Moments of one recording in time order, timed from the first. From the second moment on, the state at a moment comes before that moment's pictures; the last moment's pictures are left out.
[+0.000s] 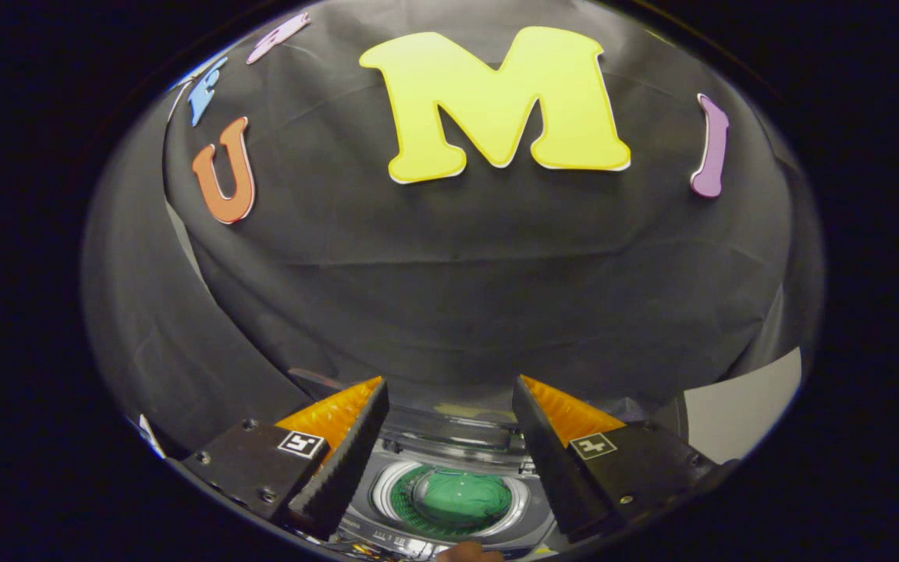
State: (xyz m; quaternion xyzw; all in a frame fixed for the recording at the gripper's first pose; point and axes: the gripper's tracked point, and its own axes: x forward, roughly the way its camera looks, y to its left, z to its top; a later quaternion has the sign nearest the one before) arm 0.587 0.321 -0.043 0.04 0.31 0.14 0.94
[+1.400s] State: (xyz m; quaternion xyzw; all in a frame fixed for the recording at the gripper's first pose) arm 0.625 0.329 -0.101 0.04 0.30 0.09 0.95
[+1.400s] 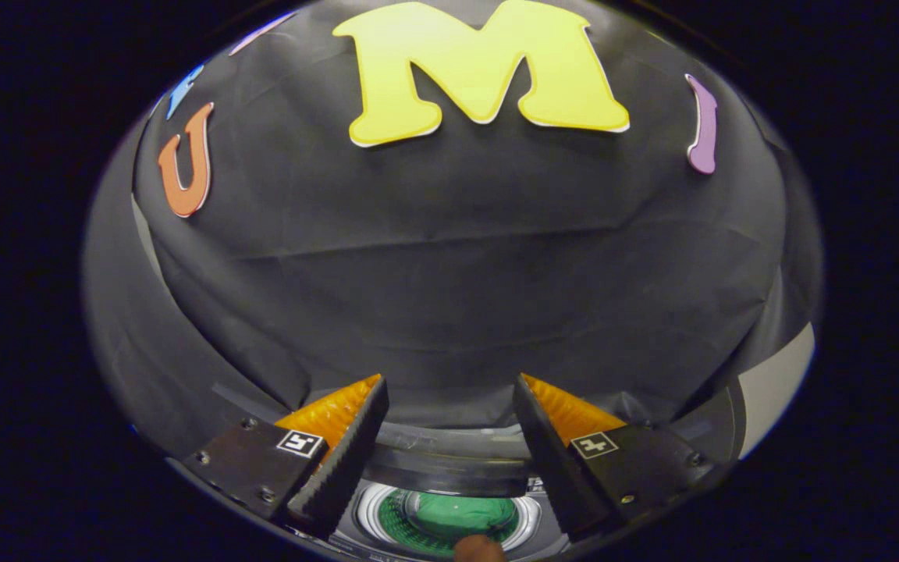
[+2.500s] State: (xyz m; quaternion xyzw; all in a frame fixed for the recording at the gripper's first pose) arm 0.612 0.330 -0.090 0.02 0.21 0.11 0.97
